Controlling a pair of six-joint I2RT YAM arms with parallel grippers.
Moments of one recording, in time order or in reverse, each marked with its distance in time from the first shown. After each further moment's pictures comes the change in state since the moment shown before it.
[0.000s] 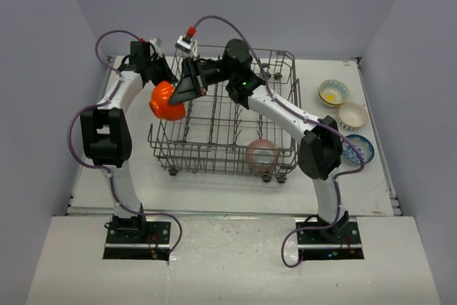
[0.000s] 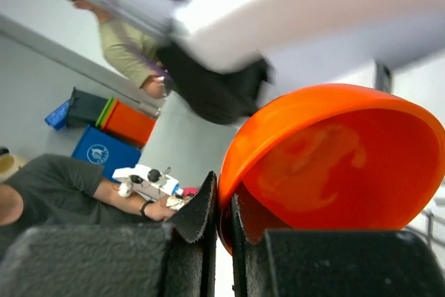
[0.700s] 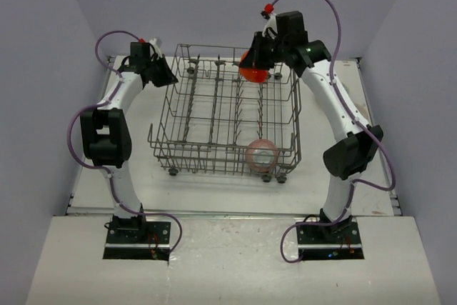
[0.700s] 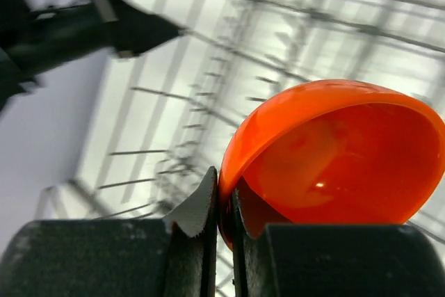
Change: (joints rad) left arm 0.000 -0.006 -0.016 0.018 -0.001 0.000; right arm -0.343 -0.155 0.248 -1.189 0.814 -0.755
